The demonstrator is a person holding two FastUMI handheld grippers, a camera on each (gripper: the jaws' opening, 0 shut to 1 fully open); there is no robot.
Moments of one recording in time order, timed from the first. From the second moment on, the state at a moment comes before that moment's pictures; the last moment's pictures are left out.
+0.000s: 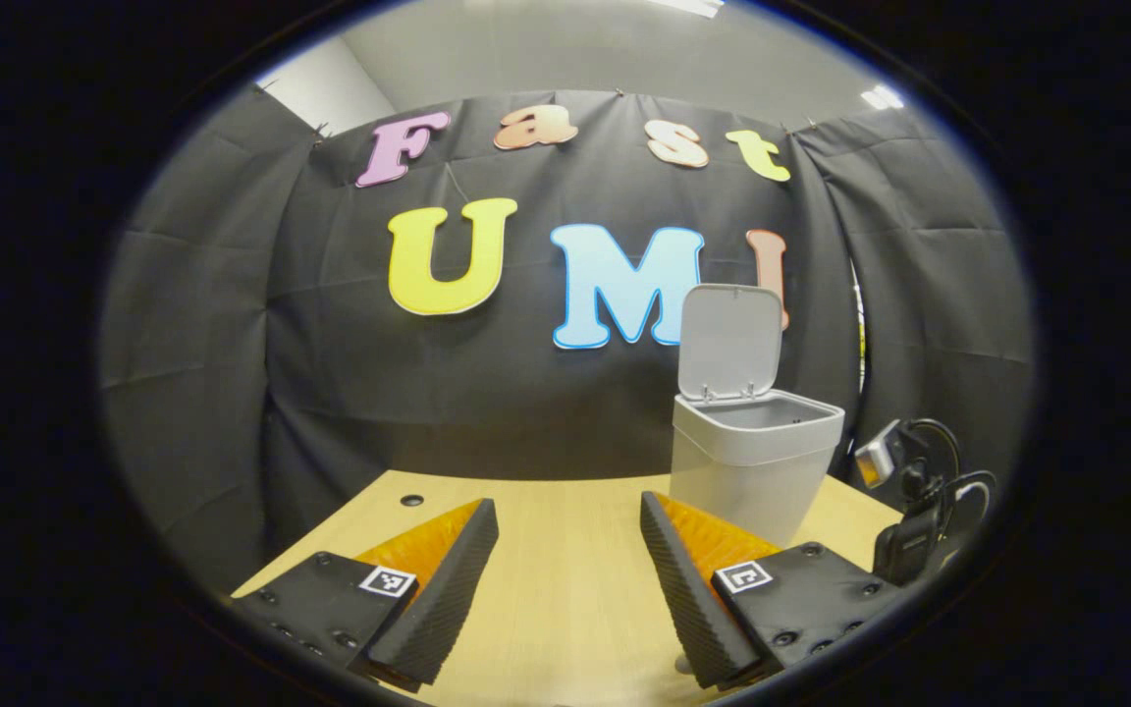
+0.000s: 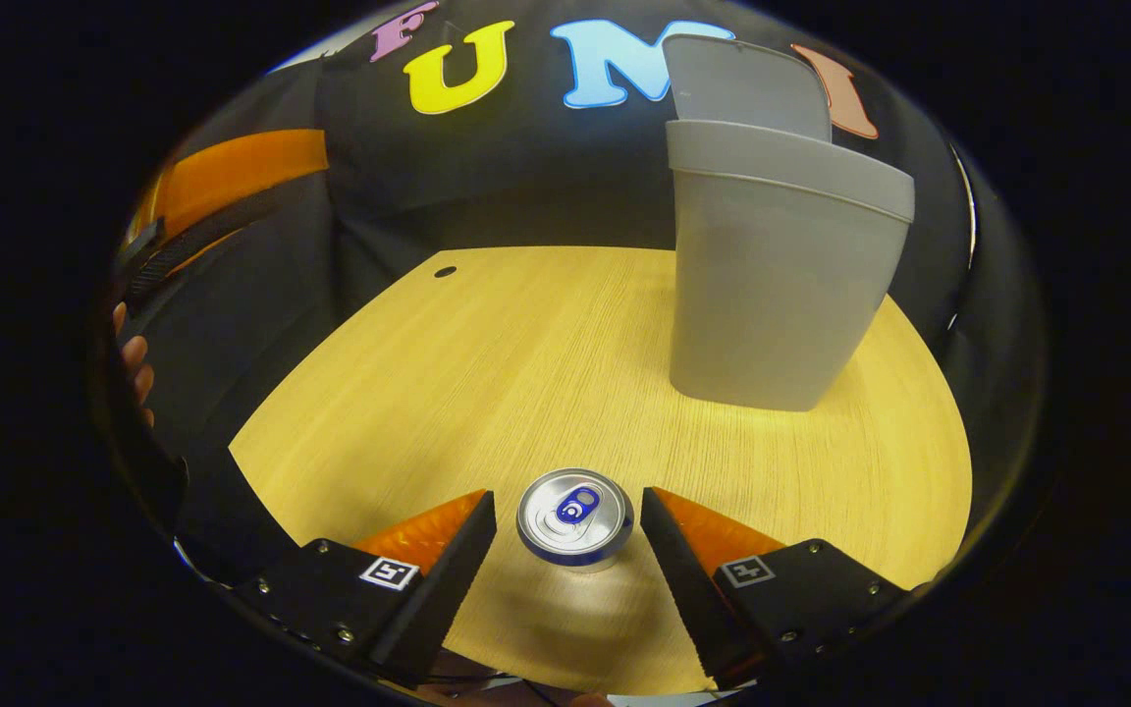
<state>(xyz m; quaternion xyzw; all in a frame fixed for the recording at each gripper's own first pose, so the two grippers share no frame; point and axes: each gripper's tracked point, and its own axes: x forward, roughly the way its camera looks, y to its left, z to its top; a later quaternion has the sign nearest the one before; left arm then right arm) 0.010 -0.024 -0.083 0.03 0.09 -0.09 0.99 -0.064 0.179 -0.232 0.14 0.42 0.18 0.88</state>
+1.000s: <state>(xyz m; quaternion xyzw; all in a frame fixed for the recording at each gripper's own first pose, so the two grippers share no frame) 0.003 -0.023 -0.091 0.03 0.11 -0.09 0.99 -0.061 0.170 -0.256 0.08 0.44 0.16 0.88</state>
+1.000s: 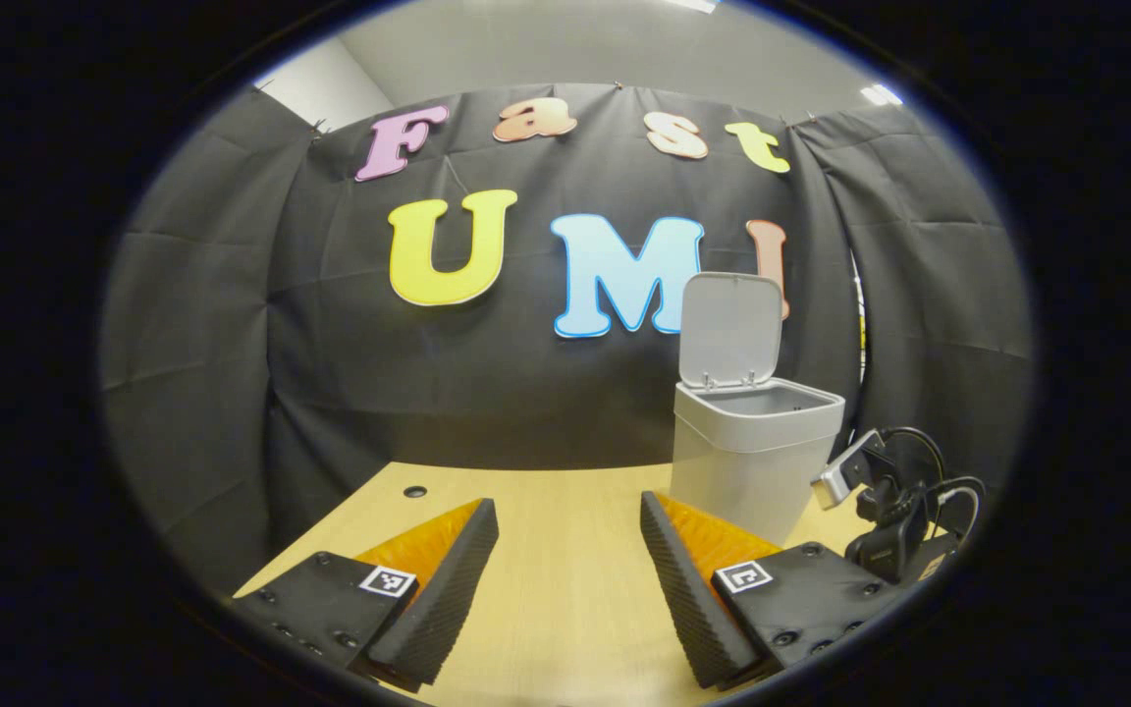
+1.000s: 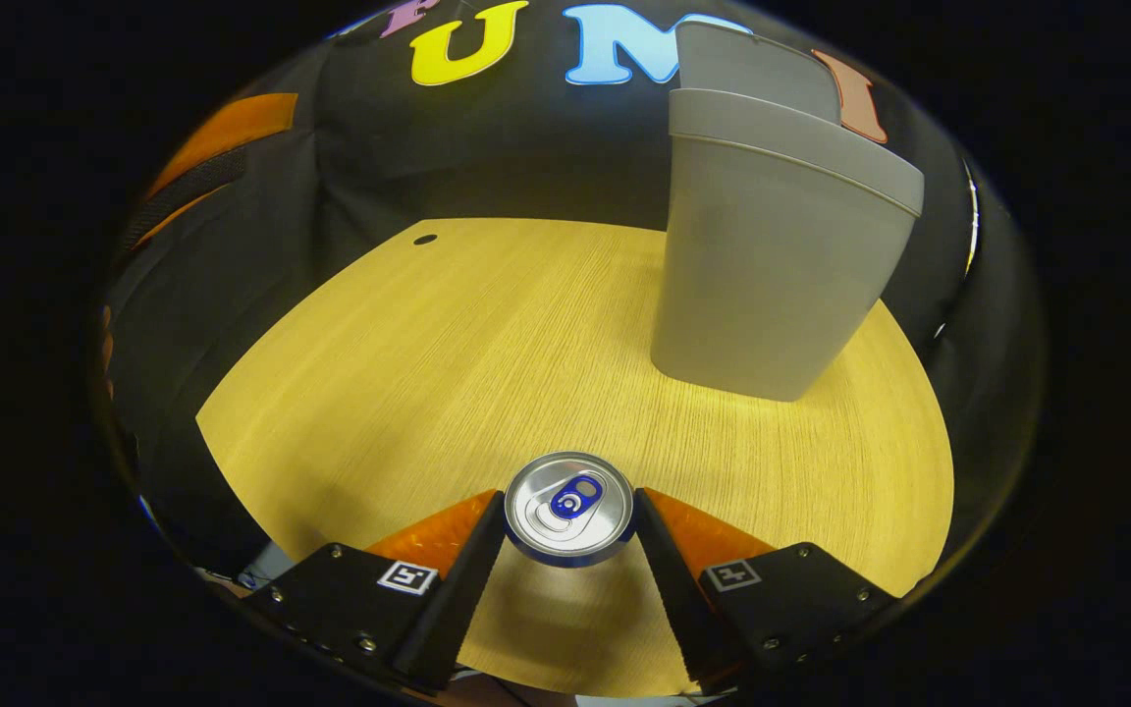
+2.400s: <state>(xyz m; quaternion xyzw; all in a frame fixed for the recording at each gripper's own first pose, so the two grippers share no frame) 0.004 -0.034 -0.105 0.00 0.12 -0.08 0.99 0.014 0.045 -0.109 0.10 0.21 0.10 0.97</state>
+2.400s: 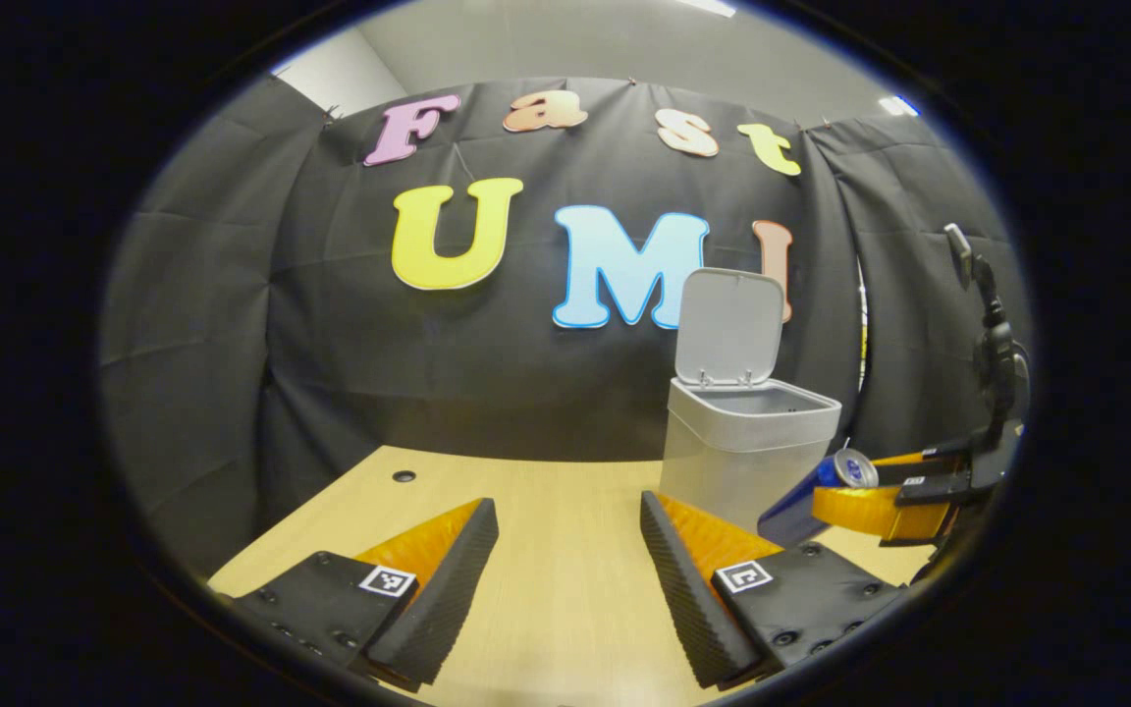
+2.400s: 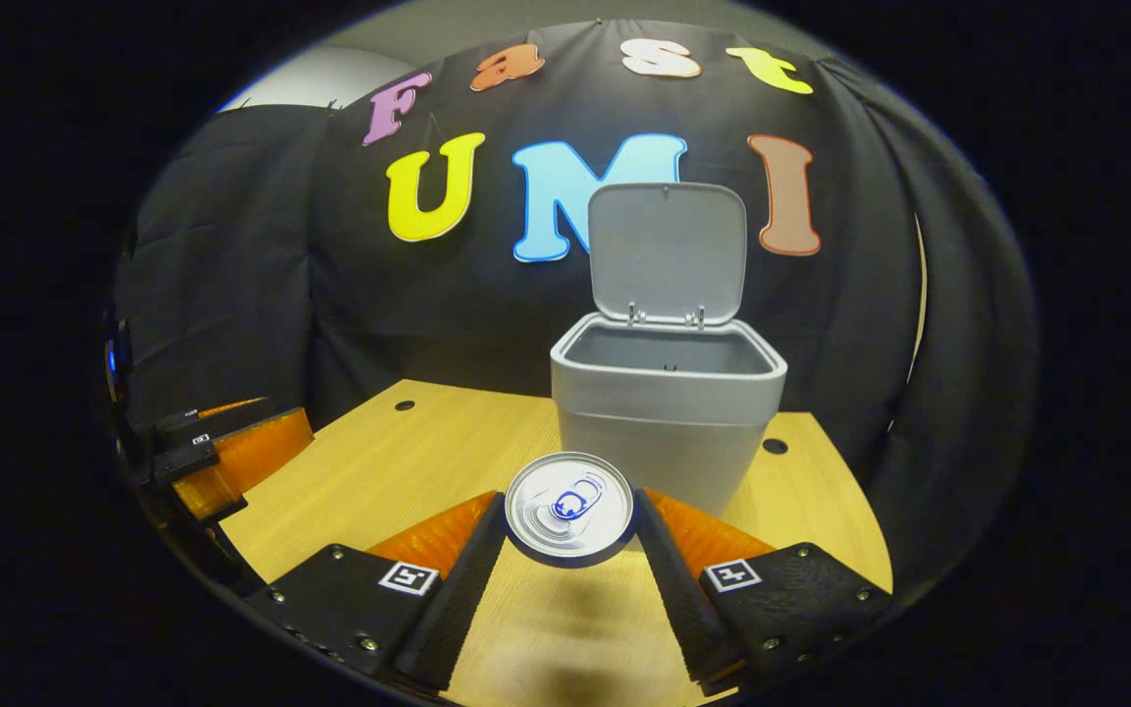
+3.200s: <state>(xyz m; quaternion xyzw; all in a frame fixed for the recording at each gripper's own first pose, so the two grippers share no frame) 0.009 -0.017 -0.102 0.00 0.12 -0.07 0.99 0.074 0.016 -0.016 -0.05 0.03 0.04 1.00</state>
